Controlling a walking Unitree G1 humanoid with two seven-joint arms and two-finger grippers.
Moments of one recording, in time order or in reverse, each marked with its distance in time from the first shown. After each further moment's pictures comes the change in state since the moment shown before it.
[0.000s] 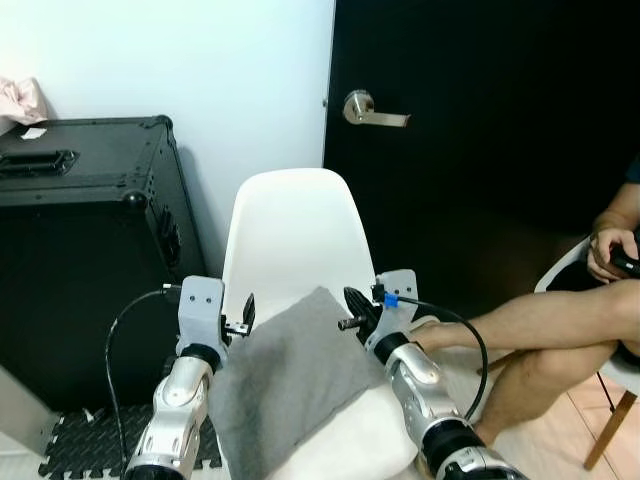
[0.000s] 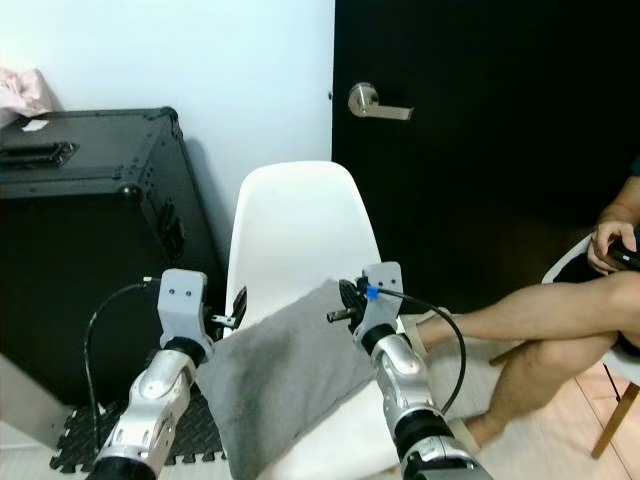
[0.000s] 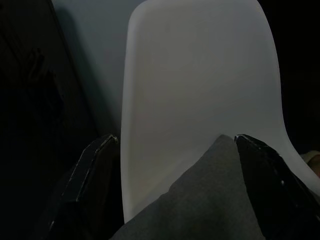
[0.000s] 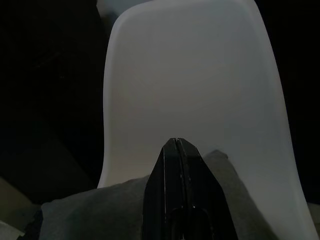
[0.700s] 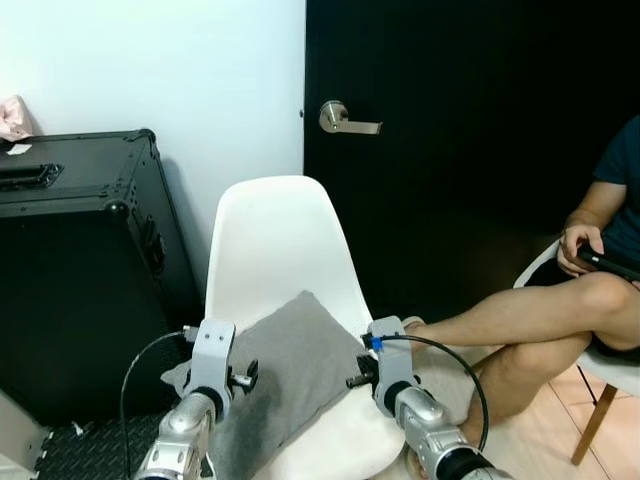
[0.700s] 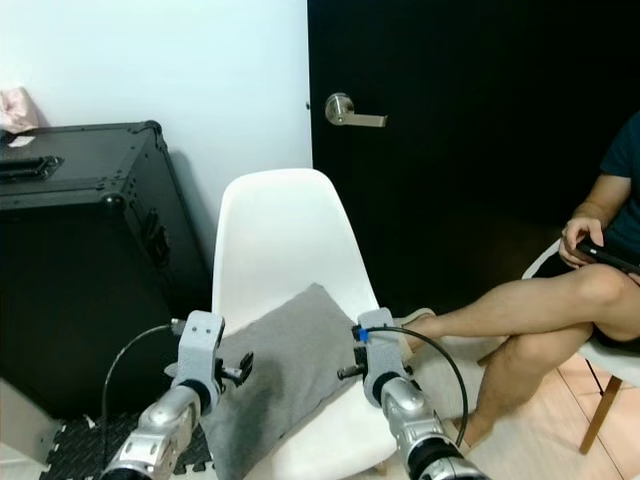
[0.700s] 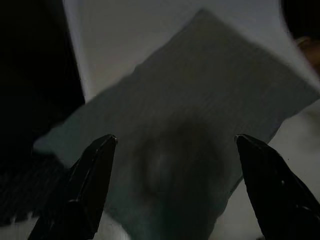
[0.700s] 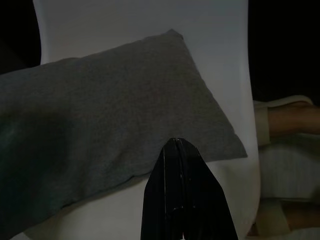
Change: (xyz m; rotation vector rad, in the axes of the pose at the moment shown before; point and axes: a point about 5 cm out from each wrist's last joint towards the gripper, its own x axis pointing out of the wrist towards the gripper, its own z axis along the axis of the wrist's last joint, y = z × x) left arm -0.027 -0.002 -0.080 -0.007 0.473 -0.037; right arm -0.038 -0.016 -0.066 -0.095 0.422 -0.119
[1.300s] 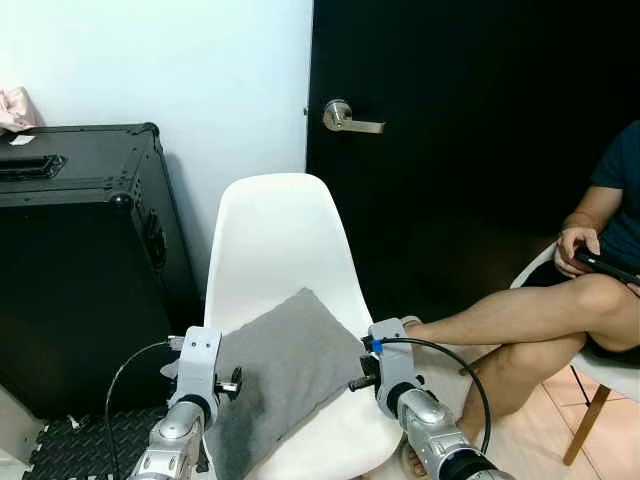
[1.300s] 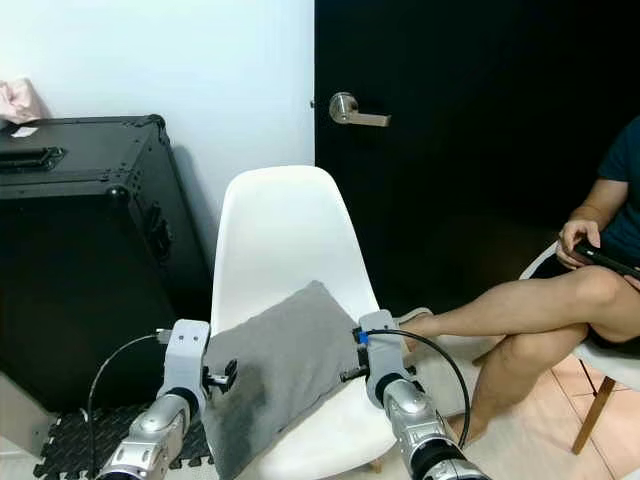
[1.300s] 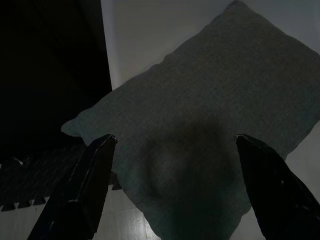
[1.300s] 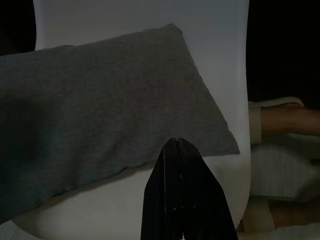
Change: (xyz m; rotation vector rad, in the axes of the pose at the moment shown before) left arm -0.001 0.014 0.000 0.011 -0.011 0.085; right arm -0.001 -0.002 -0.001 -0.049 0.007 -0.004
